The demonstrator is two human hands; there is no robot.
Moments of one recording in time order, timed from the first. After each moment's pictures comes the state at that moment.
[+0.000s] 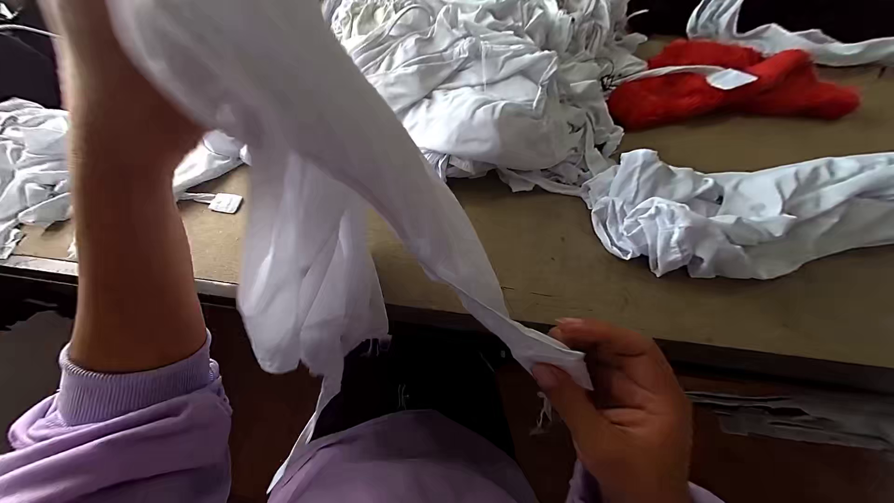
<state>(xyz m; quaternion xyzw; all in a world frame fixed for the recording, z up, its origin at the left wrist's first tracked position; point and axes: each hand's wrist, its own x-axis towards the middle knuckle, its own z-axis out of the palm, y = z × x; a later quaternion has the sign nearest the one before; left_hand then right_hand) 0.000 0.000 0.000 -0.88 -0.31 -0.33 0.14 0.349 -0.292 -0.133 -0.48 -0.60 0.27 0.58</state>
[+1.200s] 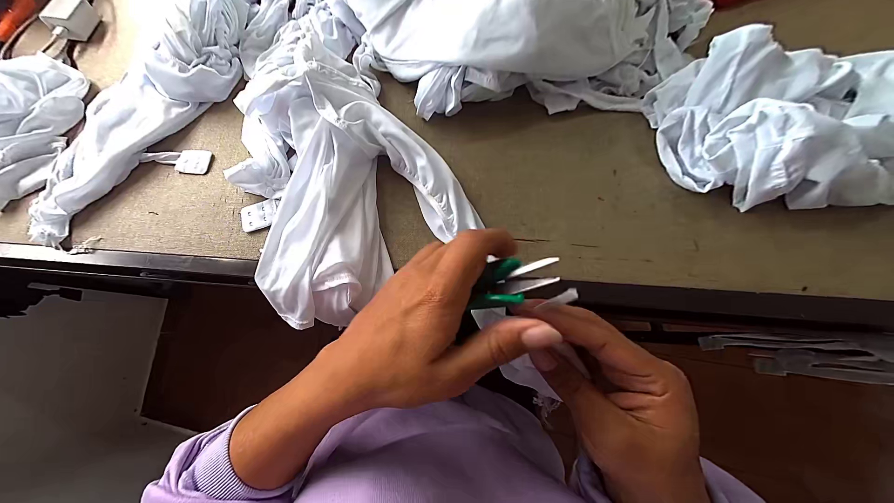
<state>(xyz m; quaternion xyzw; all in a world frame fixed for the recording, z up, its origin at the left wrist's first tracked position) 0.141 -0.192 -0.112 -0.84 -0.24 -0.30 -0.38 0.334 -0.301 -0.154 -0.50 -0.58 0.33 0.55</state>
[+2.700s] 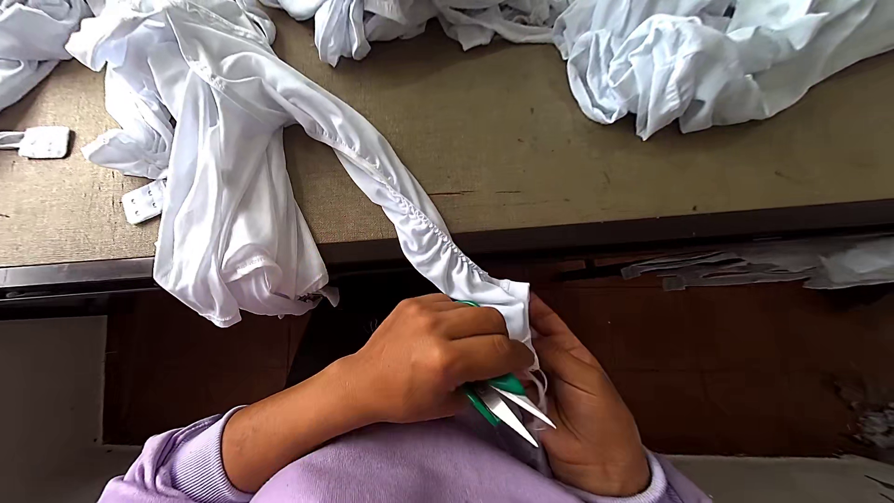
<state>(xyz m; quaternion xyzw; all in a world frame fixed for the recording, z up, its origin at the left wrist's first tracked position) 0.189 -0.233 -0.168 -0.86 -0.02 -0.36 -0.37 0.338 -0.357 -0.176 -0.44 -0.07 0.57 0.69</state>
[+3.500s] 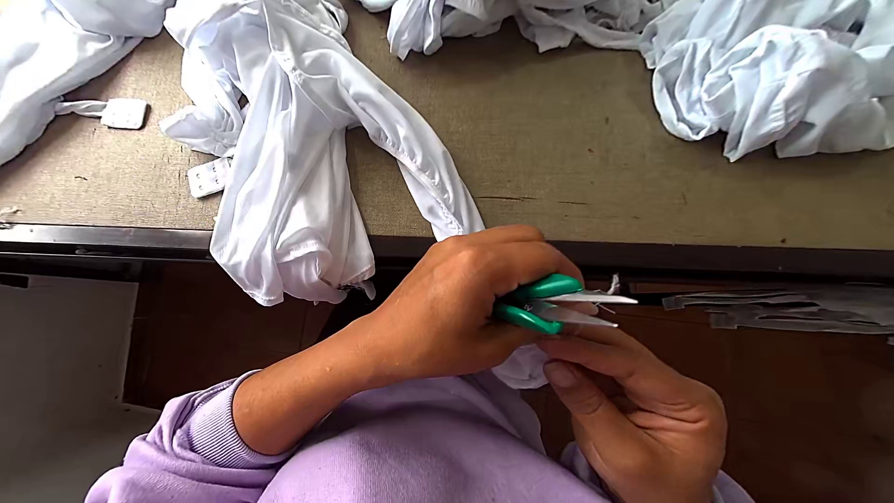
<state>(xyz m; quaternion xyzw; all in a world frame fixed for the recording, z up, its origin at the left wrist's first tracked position) 0.184 -0.197 -0.133 -0.79 -0.11 -0.37 -0.48 0.339 -0.339 -0.159 -0.51 -0.55 0.32 0.57</state>
